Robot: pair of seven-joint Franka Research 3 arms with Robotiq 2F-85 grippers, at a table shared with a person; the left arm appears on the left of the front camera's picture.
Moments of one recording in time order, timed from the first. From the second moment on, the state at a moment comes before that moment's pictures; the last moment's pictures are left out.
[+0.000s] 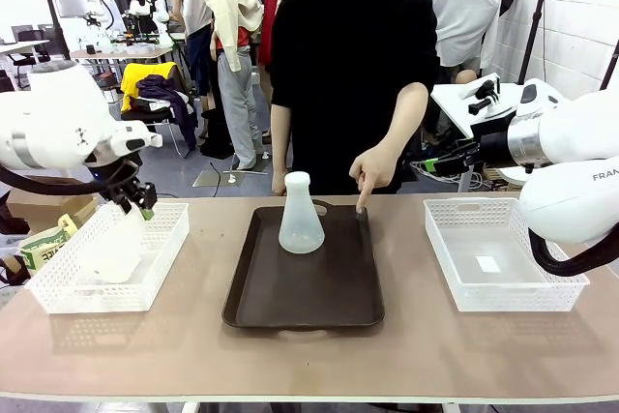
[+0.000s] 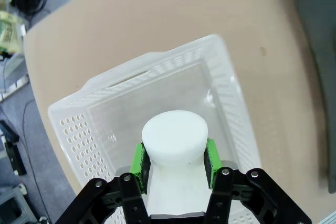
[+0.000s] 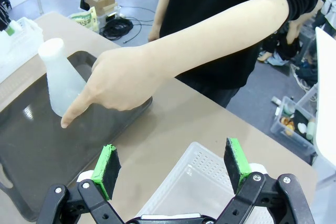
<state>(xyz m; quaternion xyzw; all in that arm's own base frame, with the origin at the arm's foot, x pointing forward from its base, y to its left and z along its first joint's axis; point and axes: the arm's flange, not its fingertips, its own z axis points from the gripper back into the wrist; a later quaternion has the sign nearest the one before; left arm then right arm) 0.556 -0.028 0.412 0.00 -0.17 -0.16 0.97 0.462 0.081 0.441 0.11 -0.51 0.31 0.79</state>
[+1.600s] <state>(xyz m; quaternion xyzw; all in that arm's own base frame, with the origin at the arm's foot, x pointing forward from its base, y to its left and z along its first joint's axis) 0.534 -0.030 0.445 -0.05 -0.26 -0.27 0.93 0.463 0.081 0.441 0.11 -0.51 0.31 0.79</state>
